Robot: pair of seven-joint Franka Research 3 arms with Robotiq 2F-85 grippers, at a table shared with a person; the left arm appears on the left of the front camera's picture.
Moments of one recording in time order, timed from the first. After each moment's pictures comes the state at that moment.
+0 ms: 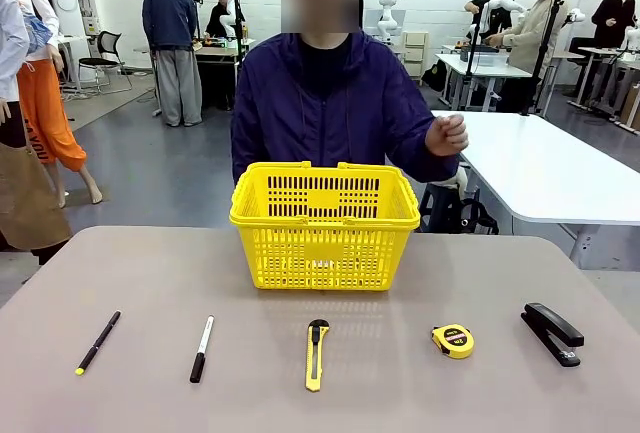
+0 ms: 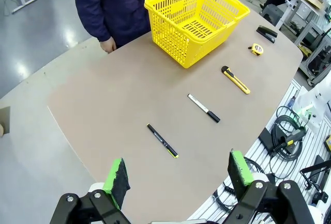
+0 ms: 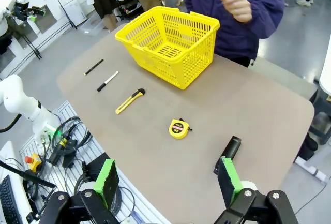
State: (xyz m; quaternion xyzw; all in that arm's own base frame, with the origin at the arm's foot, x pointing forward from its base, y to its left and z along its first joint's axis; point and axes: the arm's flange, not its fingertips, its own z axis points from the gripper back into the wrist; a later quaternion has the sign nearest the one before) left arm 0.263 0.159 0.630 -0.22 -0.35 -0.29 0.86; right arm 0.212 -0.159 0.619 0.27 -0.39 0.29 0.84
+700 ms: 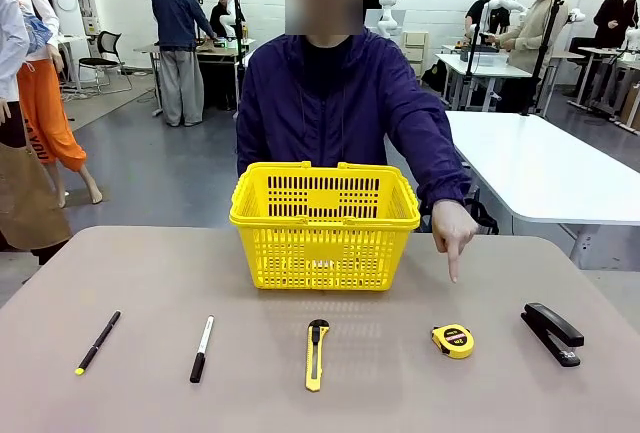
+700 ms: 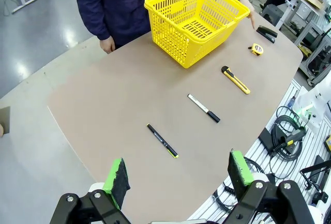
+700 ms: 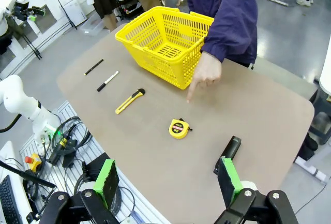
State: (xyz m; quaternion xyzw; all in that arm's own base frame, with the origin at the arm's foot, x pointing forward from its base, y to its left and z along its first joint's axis) left arm 0.263 0.159 0.630 -0.22 -0.35 -0.29 0.86; right arm 0.212 -0.159 0.619 0.27 -0.39 0.29 0.84
